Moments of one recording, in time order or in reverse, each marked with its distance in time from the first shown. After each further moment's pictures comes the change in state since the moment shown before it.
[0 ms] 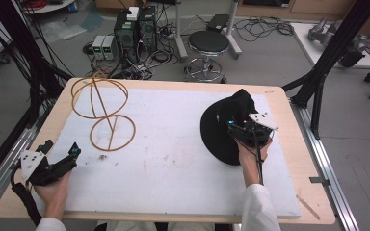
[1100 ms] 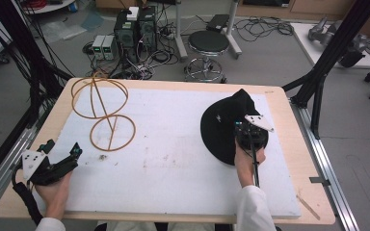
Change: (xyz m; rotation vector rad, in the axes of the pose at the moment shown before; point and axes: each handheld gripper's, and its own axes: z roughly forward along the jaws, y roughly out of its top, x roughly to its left) left arm -0.002 0.000 0.001 -0.003 -0.017 0.001; right arm 0.015 -0.003 -0.005 0.055 -0.029 0.053
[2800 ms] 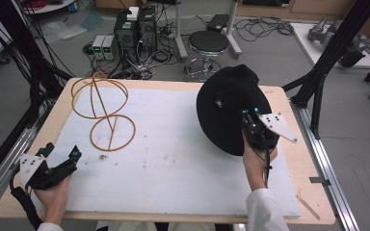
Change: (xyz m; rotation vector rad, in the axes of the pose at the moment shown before) left arm -0.002 -0.002 -0.012 -0.003 -0.009 -0.024; right arm 0.001 0.045 -0.068 -0.353 0.142 -0.052
